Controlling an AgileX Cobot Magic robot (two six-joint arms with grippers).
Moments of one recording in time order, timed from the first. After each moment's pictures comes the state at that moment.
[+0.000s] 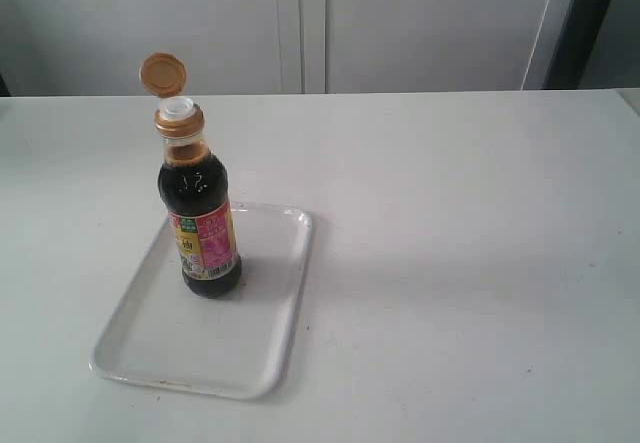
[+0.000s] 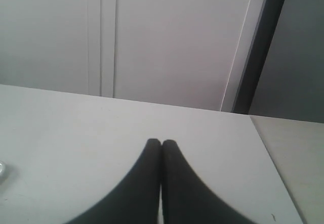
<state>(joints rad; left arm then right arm) -0.21 0.15 -0.31 0.11 0.40 0.00 0.02 0.32 -0.41 0.16 0.28 -0.22</state>
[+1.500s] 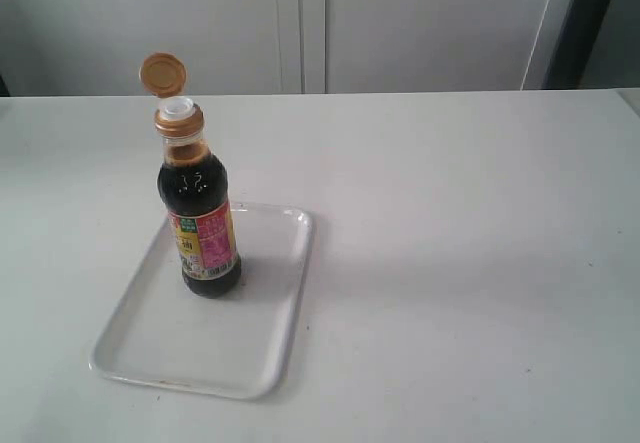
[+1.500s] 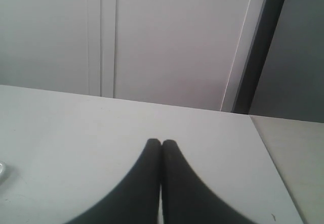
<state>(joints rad) -0.09 0.00 0.02 -0.09 0.37 0.18 0.02 0.32 -0.41 0.16 0.28 -0.22</state>
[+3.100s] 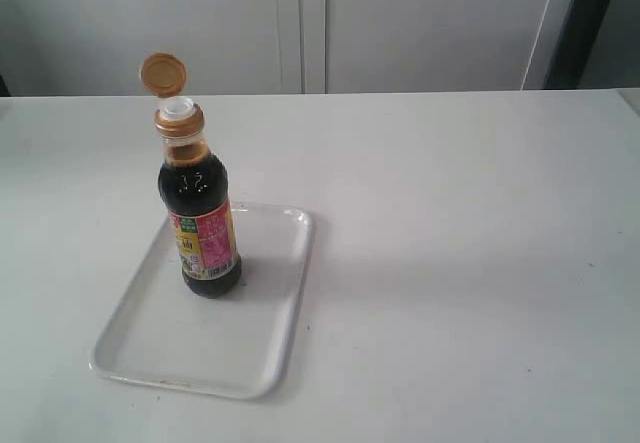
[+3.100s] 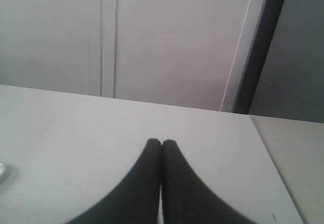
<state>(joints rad) -0.06 0.00 0.02 -0.15 0.42 0.19 0.02 0.32 -0.41 0.16 0.28 -0.22</state>
